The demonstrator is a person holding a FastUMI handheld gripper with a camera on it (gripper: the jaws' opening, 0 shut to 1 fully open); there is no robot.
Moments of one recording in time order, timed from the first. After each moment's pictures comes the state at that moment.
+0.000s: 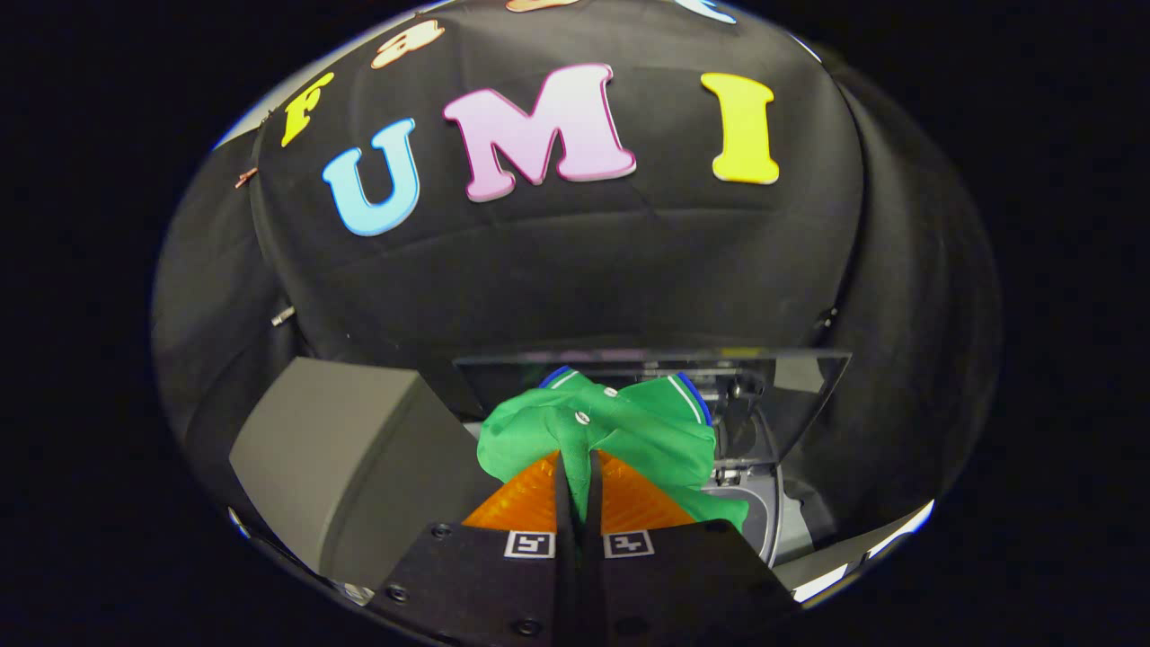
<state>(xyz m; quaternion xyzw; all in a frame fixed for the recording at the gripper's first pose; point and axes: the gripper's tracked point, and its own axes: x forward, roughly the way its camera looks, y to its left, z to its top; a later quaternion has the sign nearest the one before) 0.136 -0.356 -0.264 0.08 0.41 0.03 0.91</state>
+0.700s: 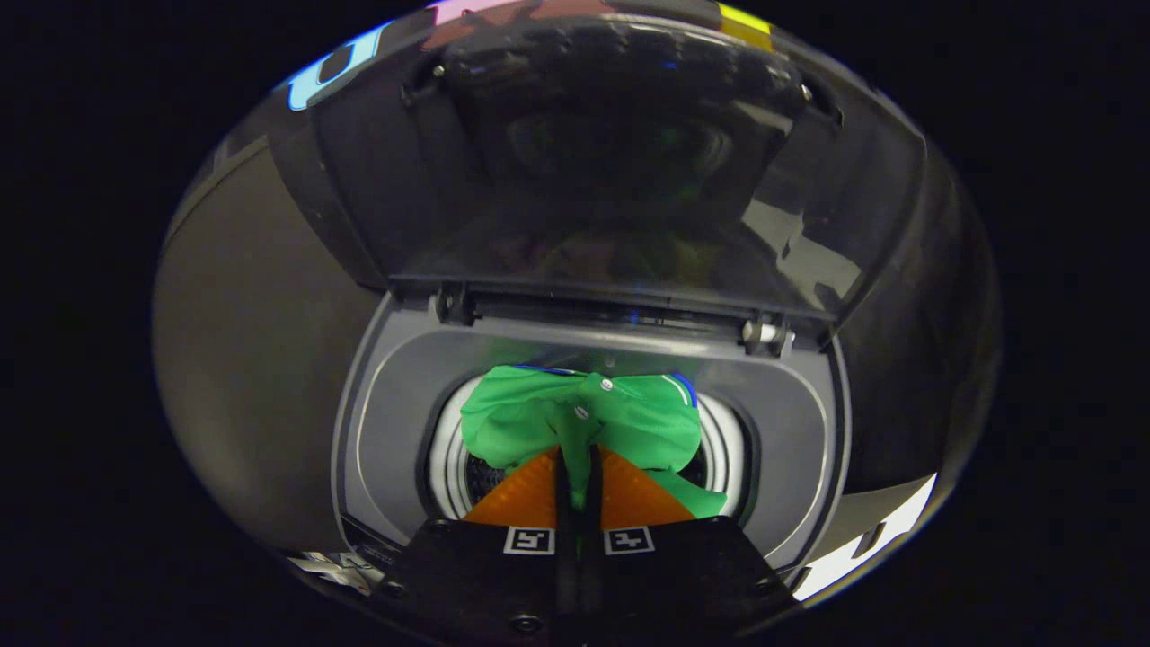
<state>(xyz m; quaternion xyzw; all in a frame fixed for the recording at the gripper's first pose) 0.063 -0.380 -0.469 0.03 0.55 -0.01 0.83</state>
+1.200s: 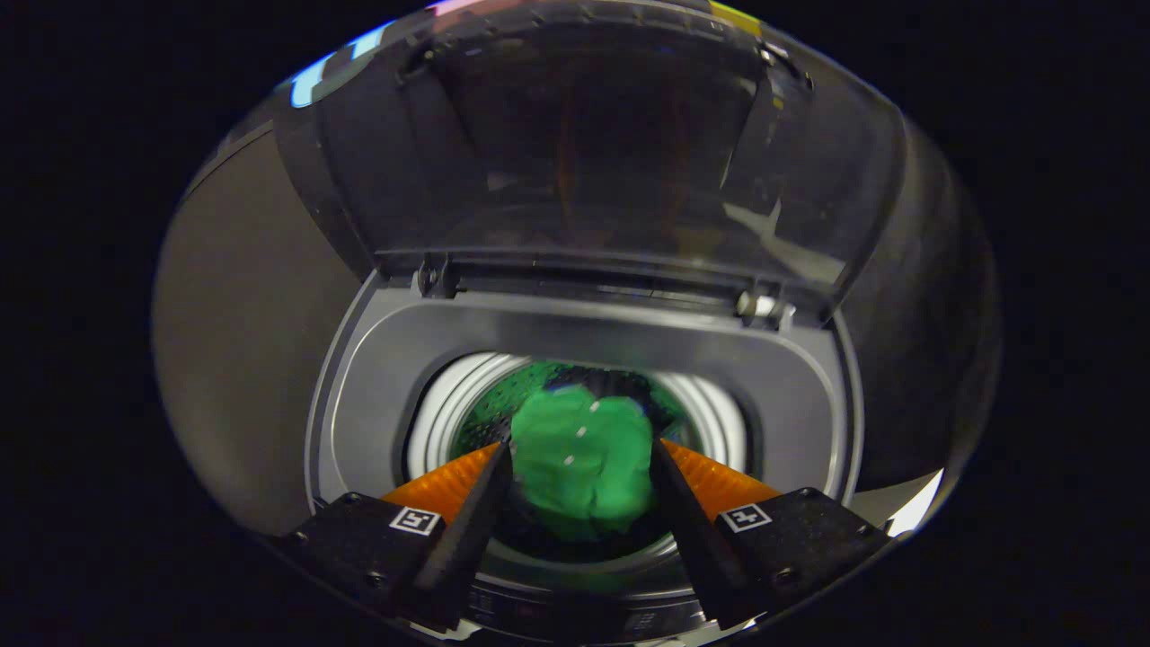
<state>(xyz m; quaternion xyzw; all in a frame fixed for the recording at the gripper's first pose) 0.062 -0.395 -0.465 -0.01 0.52 -0.01 0.86</state>
